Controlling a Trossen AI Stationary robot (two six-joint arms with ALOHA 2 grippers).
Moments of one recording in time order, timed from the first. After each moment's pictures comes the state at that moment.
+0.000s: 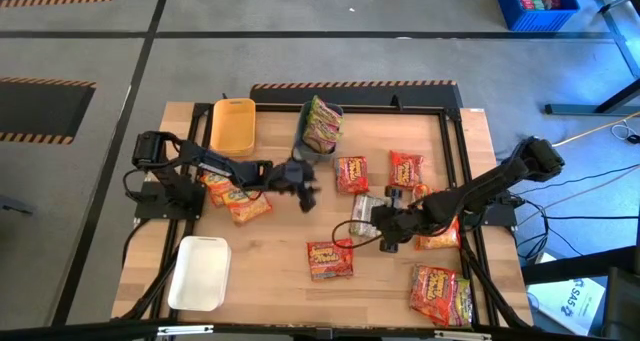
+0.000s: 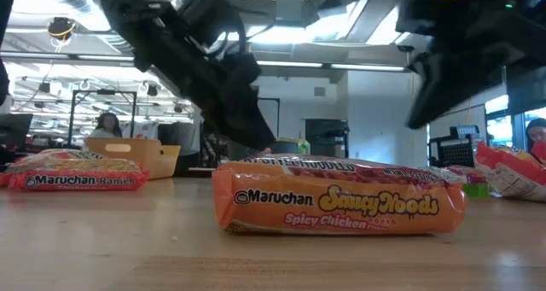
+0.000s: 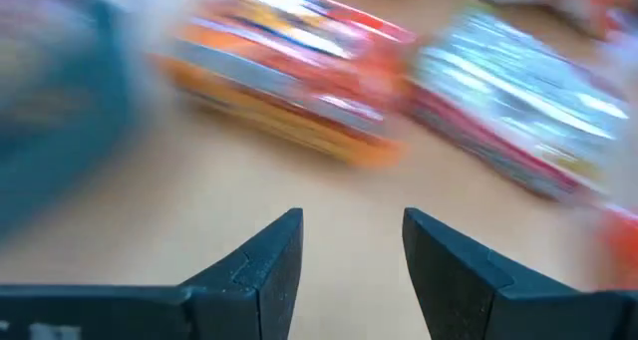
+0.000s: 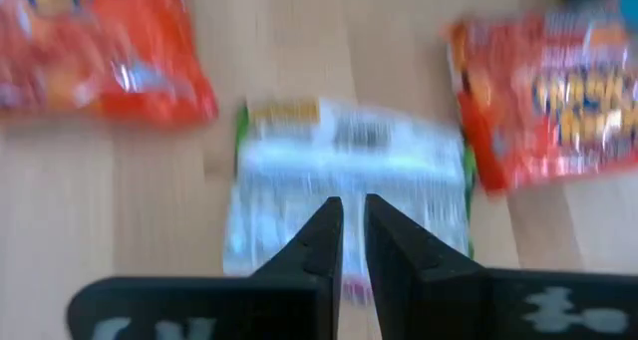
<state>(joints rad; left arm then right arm) 0.03 1.68 0.77 0.27 -0.15 -0.40 0.42 1.42 0.82 -0.54 0.39 0.41</state>
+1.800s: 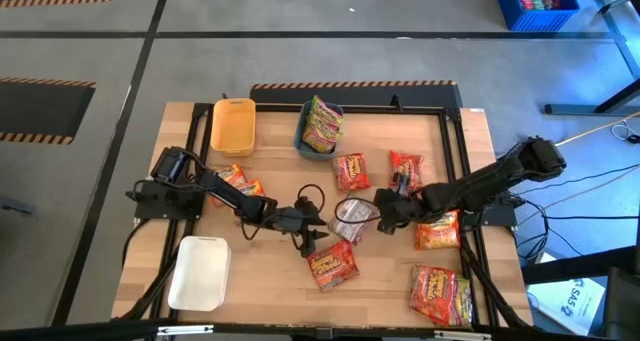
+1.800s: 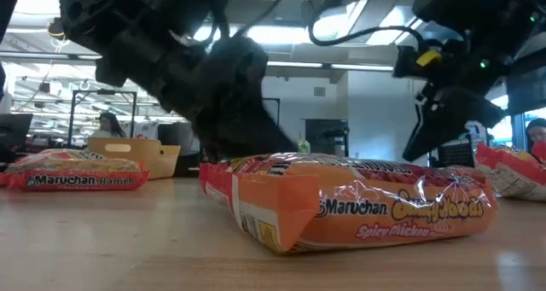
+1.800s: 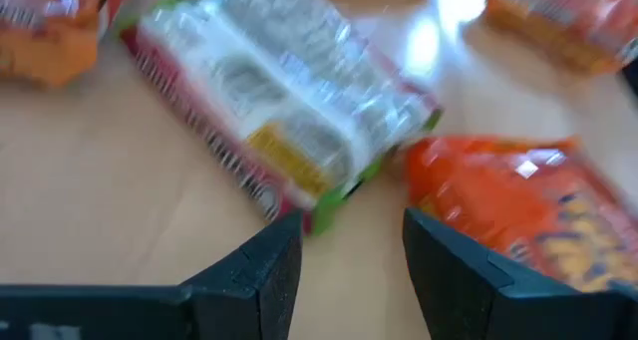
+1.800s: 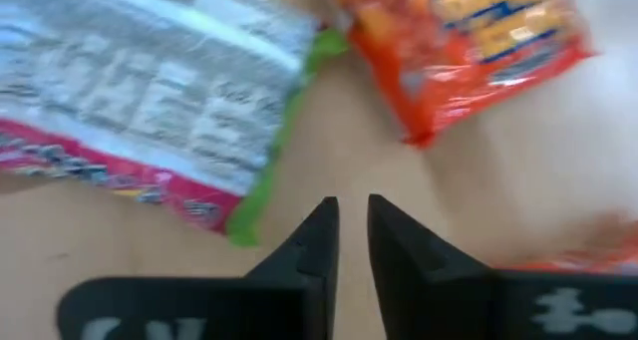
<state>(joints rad) -0.25 1.88 0.78 0.56 -0.23 -0.49 0.29 1.41 0.63 -0.36 0.47 0.44</state>
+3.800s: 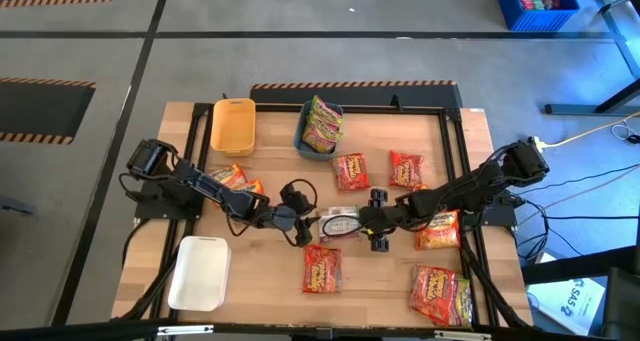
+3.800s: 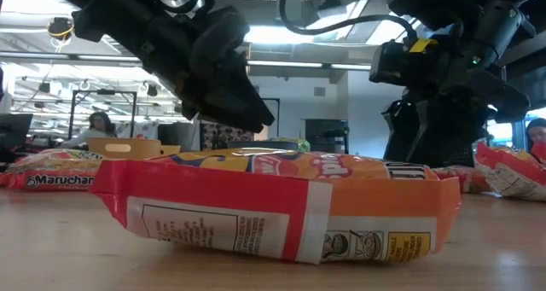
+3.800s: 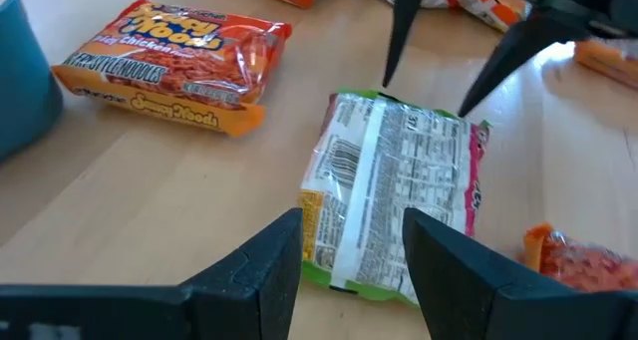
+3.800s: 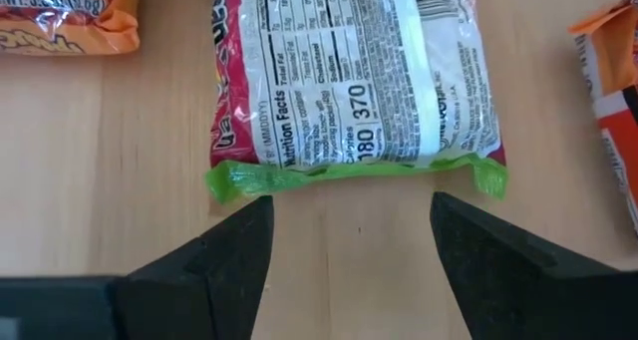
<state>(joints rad) -0.29 1.68 0.78 0.29 -0.50 -0.49 0.30 1.57 0.72 -0.18 0.19 0.26</state>
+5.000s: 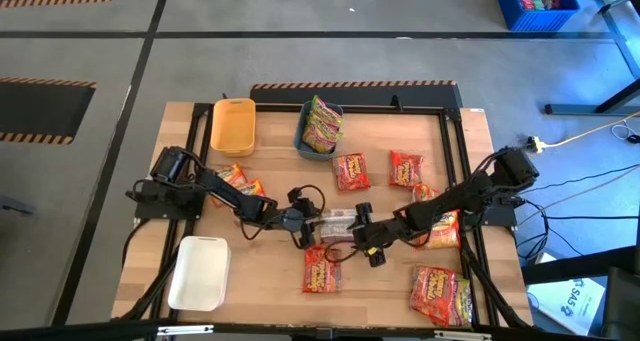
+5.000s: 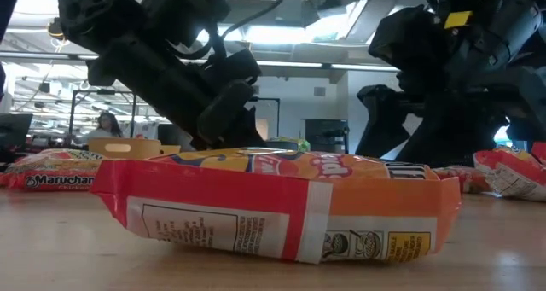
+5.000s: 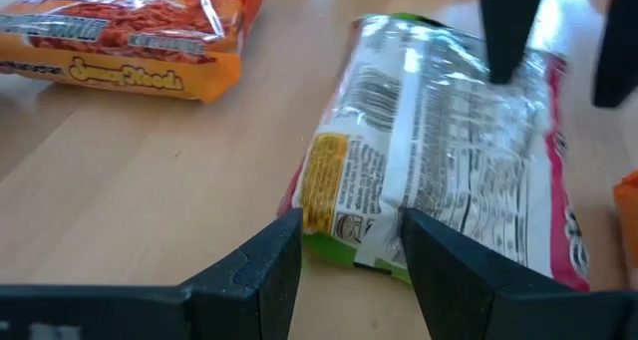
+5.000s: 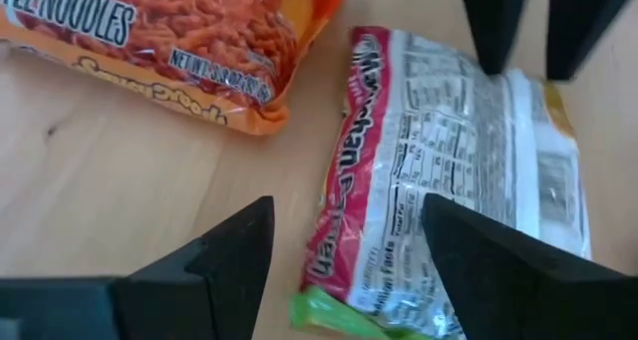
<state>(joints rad) -0.25 1.87 0.77 0.48 -0.45 -0.36 0.39 1.69 0.72 0.13 0.21 -0.03</state>
